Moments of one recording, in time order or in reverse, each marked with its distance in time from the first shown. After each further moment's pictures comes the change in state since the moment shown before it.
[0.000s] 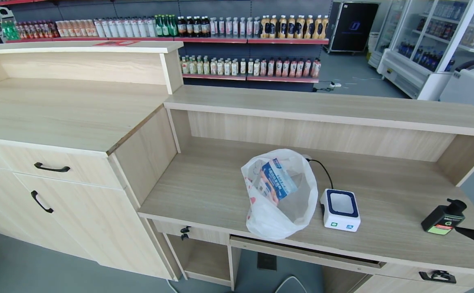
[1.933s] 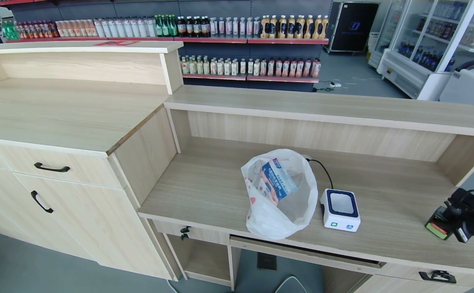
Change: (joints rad) left arm 0.000 0.000 0.000 0.000 0.000 0.000; right arm 0.123 0.129 -0.076 -0.023 -0.044 -0.017
